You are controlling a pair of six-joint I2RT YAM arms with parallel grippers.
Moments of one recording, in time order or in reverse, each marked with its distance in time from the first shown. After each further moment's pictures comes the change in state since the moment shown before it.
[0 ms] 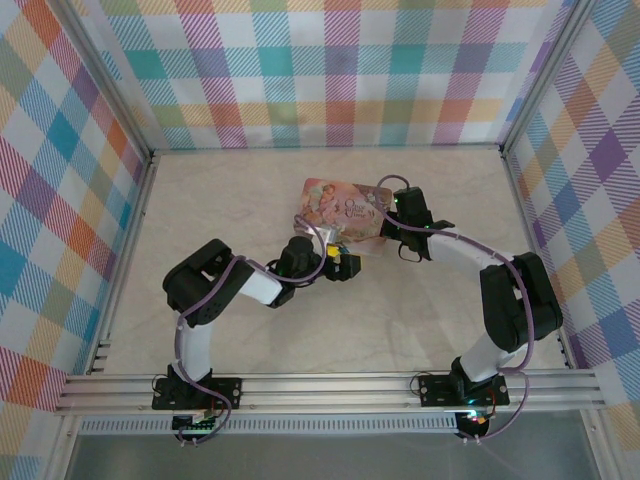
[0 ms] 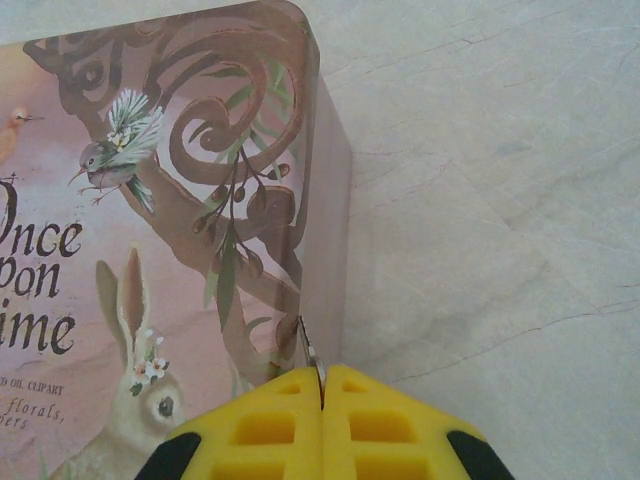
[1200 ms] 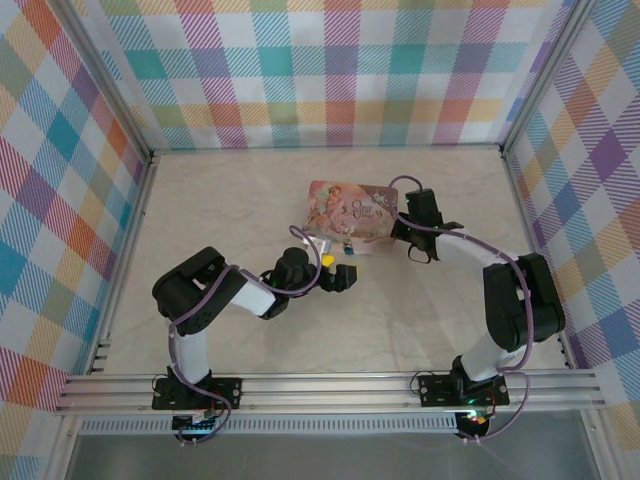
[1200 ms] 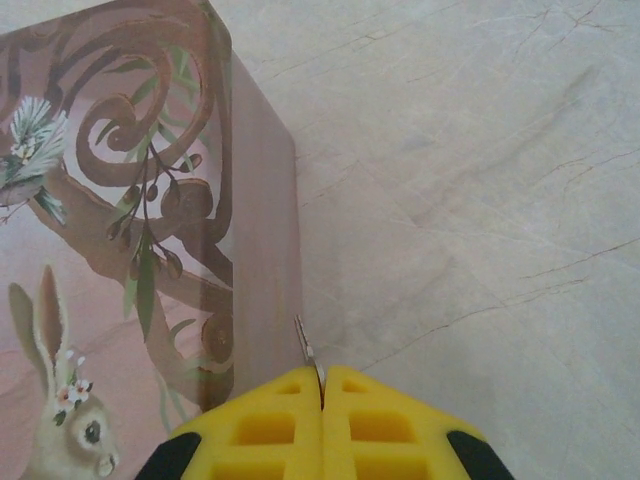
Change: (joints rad) left arm -0.050 -0.089 -0.118 0.013 -0.074 0.021; right arm -0.072 -0.005 -0.034 0.001 -0.004 0.000
